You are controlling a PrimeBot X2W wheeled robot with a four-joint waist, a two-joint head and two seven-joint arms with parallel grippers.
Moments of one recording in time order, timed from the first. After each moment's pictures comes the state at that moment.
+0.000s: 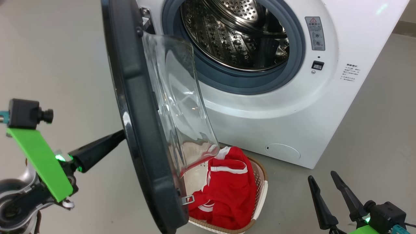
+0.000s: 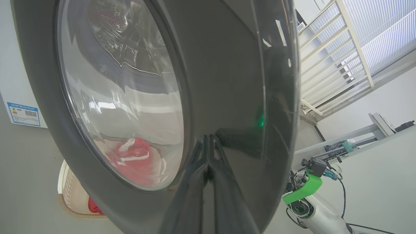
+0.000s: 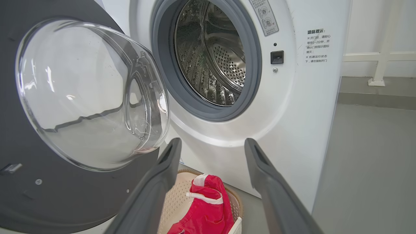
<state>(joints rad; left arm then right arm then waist) -0.42 0.52 -0.15 -0.06 -1.43 -0.12 0.70 0.12 -0.12 0.09 0.10 0.40 0.12 -0.26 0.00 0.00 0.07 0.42</state>
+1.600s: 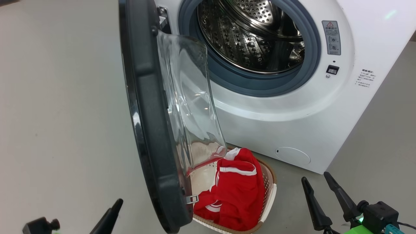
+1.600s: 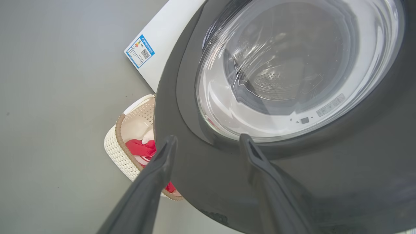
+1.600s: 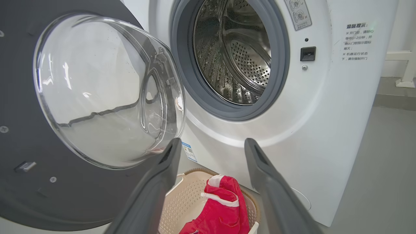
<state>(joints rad) -0.04 0.41 -0.28 0.22 -1.44 -0.12 0.03 0.11 -0.12 0.12 0.11 0.40 0.12 -0.26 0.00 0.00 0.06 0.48</state>
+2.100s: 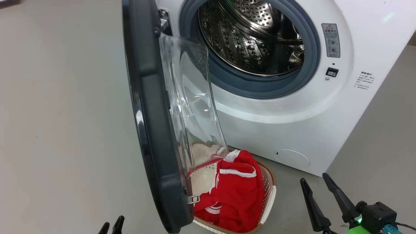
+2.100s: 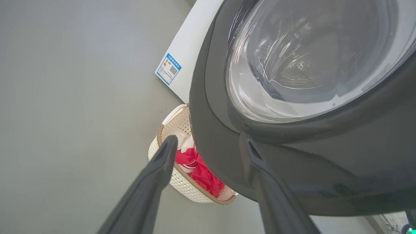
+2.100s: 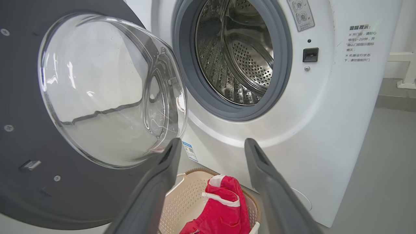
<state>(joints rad) -0.04 0.42 -0.44 0.36 -1.24 -0.12 -0.24 0.11 -0.12 0.12 0.12 0.40 0.12 -0.26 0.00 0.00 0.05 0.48</state>
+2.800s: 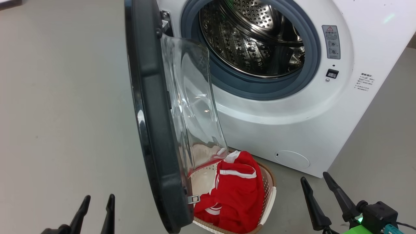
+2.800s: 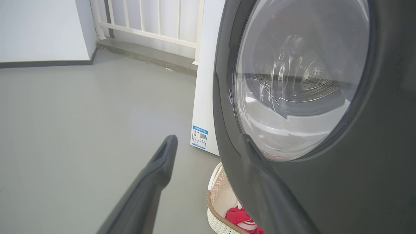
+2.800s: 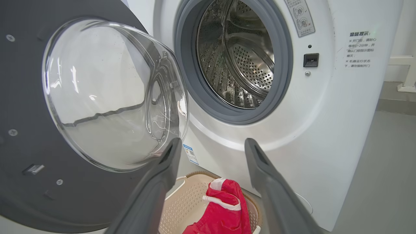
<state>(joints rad) 0.02 0.14 -0.01 0.27 -0.41 -0.12 -0.25 0.11 -0.11 0.12 0.11 0.40 0.12 -0.26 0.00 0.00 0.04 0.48</state>
